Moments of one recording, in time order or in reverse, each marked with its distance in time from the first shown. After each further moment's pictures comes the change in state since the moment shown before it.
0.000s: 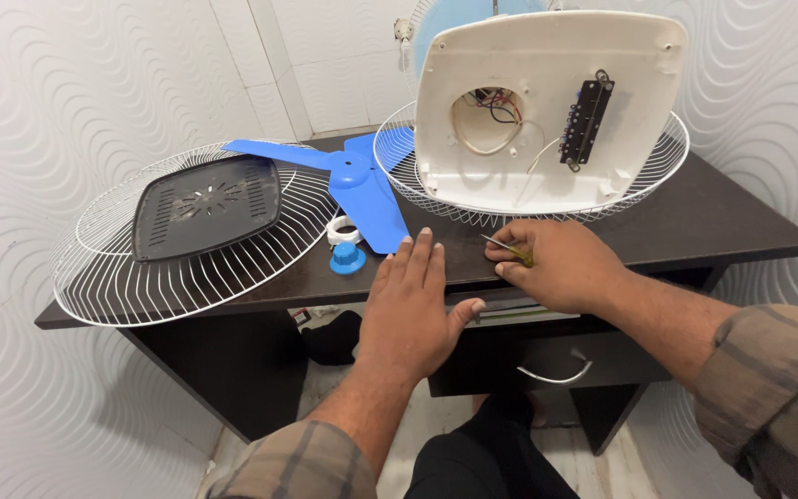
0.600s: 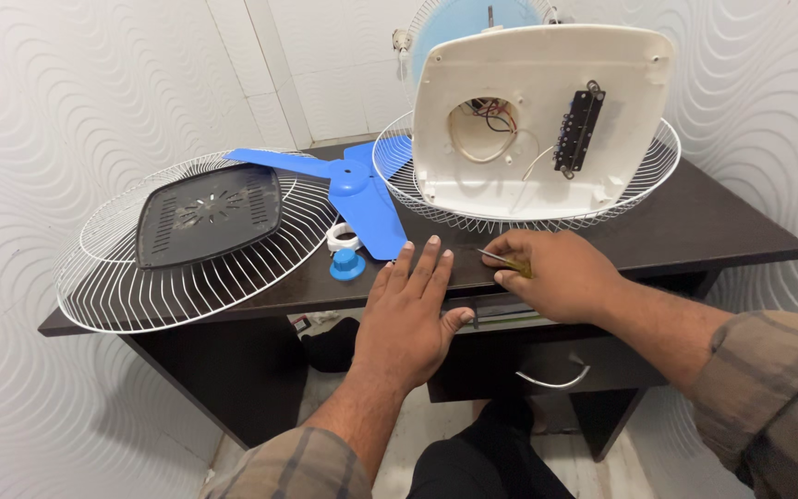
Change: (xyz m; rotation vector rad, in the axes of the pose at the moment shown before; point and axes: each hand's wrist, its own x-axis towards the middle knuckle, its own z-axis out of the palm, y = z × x) left_hand -0.008 -0.006 -0.001 -0.004 0.027 0.080; right_hand -0.007 -0.001 -0.001 -0.020 -0.014 -0.016
